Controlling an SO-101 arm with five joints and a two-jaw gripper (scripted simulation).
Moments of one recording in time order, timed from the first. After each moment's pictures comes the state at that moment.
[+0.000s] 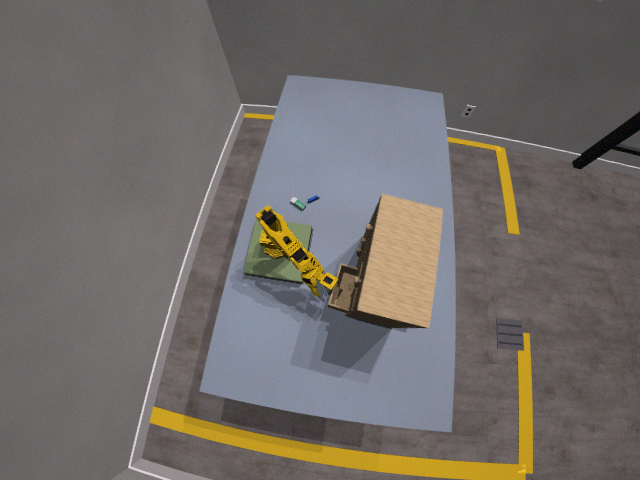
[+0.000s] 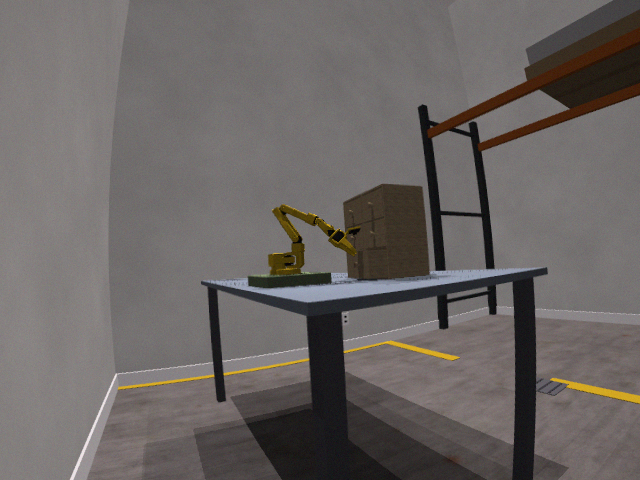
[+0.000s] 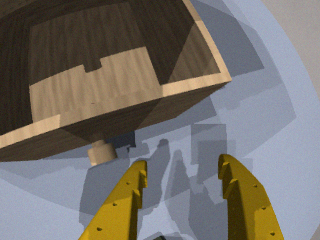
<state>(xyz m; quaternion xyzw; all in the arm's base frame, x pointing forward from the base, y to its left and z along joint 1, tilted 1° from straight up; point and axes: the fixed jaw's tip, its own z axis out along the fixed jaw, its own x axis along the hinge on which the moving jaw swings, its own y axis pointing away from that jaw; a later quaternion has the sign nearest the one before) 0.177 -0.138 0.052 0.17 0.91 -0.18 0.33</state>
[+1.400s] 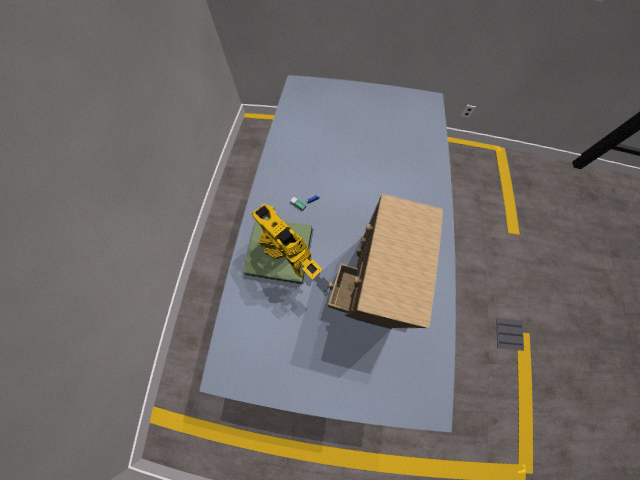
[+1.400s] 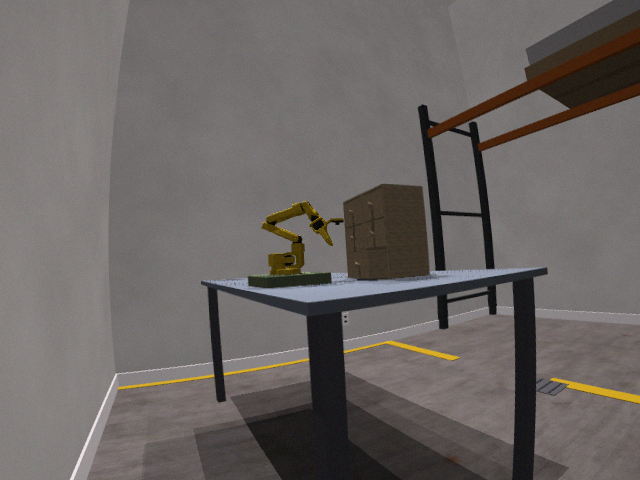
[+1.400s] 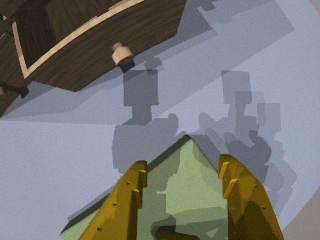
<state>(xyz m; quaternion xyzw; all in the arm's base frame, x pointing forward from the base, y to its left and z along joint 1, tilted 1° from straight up) 0.119 -0.091 0.091 0.31 0.92 -0.09 0.24</state>
